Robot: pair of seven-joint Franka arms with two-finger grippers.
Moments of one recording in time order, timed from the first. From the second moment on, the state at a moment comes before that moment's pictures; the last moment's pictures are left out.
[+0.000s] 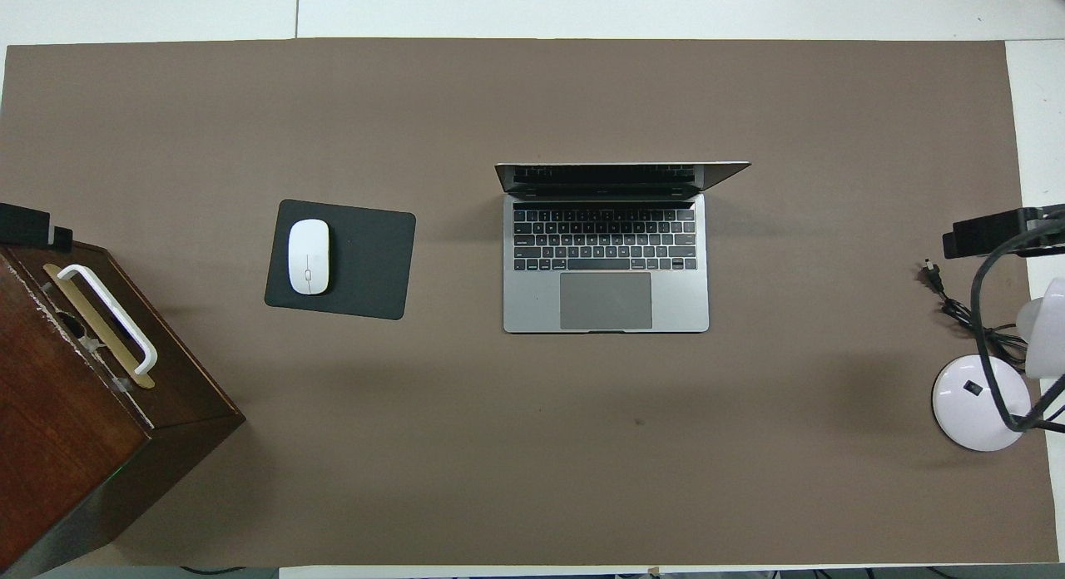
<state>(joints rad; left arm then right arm) 0.03 -0.02 0.03 -1.55 -0.09 1.53 0.11 -0.02 -0.09 0.03 -1.58 0.01 1.53 -0.02</state>
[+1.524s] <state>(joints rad) 0.03 0.00 0.00 -1.57 -0.04 1.56 0.09 -0.04 -0.11 0.01 -1.62 0.01 1.55 -0.05</state>
